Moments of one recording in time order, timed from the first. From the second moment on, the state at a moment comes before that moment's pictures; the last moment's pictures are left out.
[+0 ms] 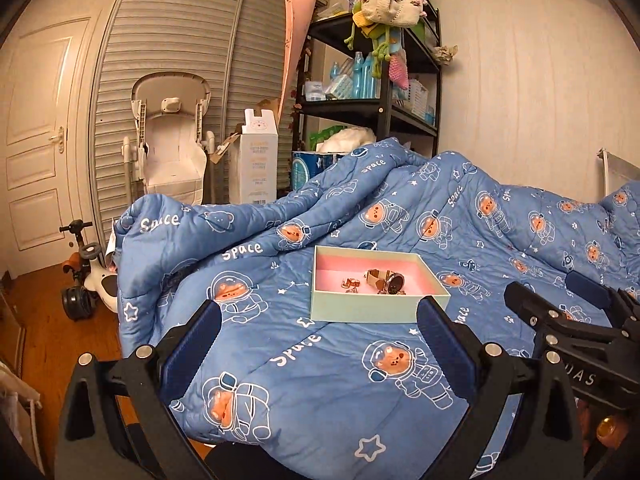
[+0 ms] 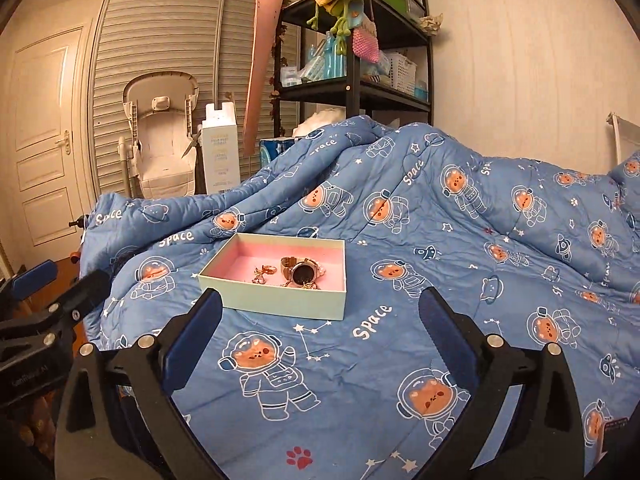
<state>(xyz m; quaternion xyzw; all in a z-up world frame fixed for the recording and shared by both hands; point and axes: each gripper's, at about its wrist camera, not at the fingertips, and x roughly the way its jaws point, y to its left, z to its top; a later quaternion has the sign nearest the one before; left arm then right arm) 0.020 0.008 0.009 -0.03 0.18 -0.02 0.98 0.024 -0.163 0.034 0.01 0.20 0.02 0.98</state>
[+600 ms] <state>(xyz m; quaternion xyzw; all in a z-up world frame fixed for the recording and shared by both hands) 0.011 0.020 0.014 -0.04 0.16 -0.01 0.99 0.010 -0.164 0.040 0.00 0.17 0.02 0.99</state>
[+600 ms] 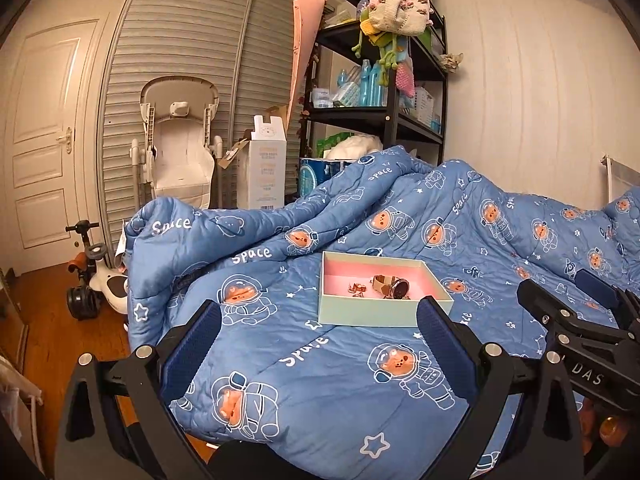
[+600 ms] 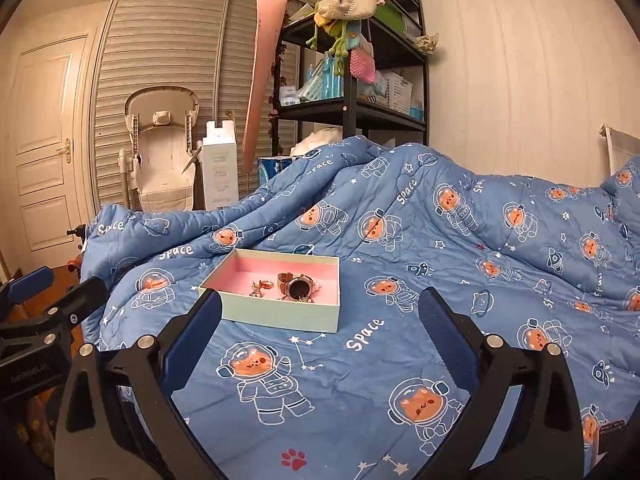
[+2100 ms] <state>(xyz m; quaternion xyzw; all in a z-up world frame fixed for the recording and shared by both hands) 0.013 0.018 0.006 -0.04 0.17 0.00 0.98 0.013 -0.167 0.037 0.00 0.18 0.01 0.98</state>
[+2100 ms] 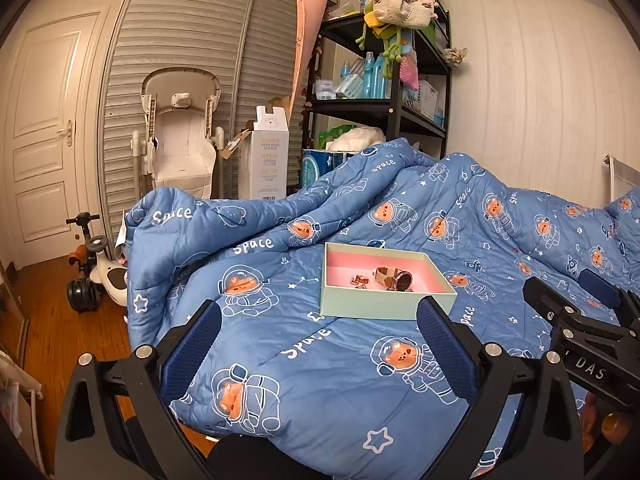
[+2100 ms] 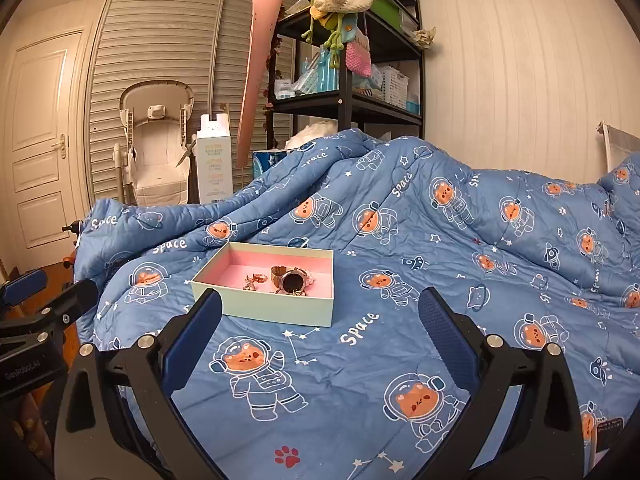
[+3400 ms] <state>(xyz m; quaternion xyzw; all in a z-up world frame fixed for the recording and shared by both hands) 0.020 0.022 0.005 -0.05 0.20 0.00 0.98 0.015 -0.167 0.034 -0.01 0.19 0.01 0.98</state>
